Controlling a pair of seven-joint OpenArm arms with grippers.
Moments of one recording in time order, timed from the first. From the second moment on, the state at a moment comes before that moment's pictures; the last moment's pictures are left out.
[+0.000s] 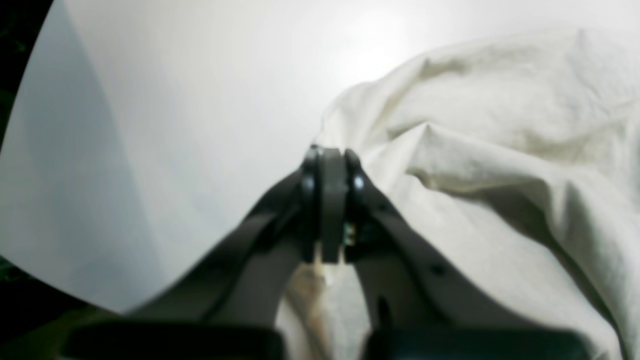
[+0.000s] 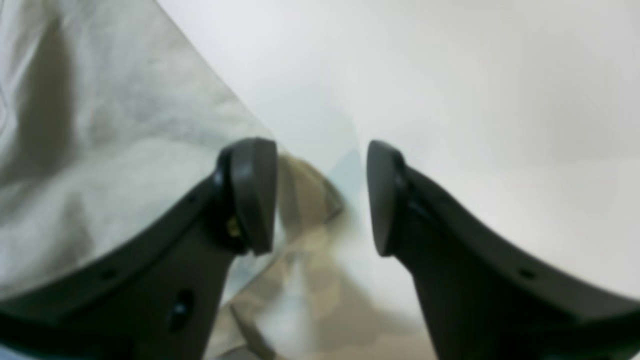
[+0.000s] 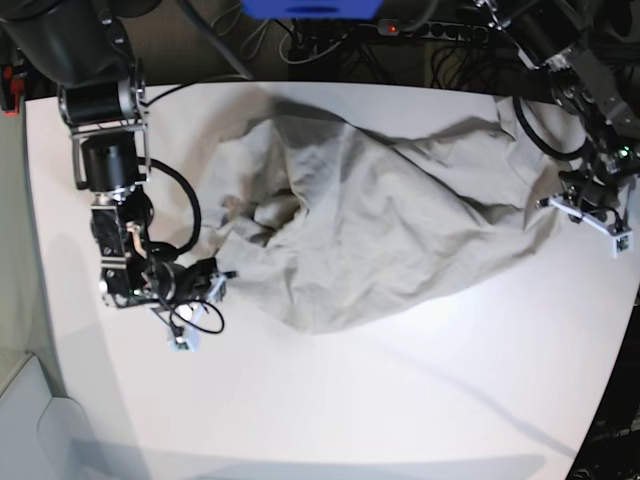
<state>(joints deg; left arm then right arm) 0.1 -6.5 -40.1 97.1 -8.9 -20.9 60.2 26.3 10.6 -5.9 56.0 16.2 16.8 -51.2</state>
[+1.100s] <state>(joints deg) -1.1 -6.5 -40.0 97.1 -8.9 -20.9 60.2 18.2 8.3 -6.1 64.8 16.3 16.5 -48.3</state>
